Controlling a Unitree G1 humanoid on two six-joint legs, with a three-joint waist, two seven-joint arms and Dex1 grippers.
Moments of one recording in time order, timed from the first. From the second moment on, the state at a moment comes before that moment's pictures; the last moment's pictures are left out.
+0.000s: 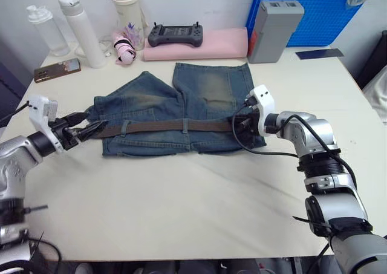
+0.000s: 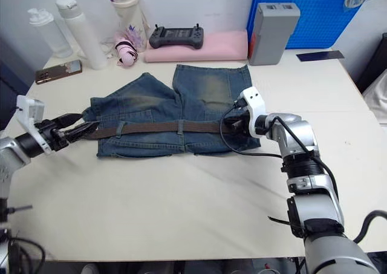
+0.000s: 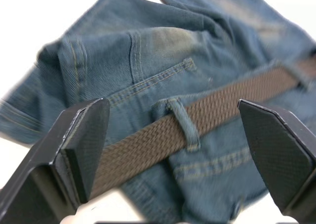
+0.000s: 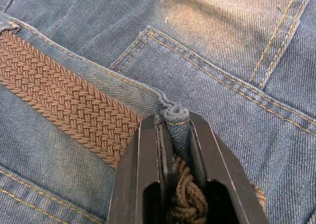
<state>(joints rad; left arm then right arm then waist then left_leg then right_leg) -0.57 0.84 0.36 0.44 -0.59 0.71 -0.85 -0.87 -0.45 0.05 0.38 0.21 0.80 0.77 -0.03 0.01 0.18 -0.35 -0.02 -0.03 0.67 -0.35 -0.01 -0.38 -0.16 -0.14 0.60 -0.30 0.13</state>
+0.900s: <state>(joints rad) -0.82 0.76 0.18 0.95 -0.33 0.43 -1.09 -0.84 -0.44 0.04 0.31 0.23 0.83 0.74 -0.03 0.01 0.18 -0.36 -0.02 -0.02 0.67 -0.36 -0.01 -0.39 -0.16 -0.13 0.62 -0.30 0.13</state>
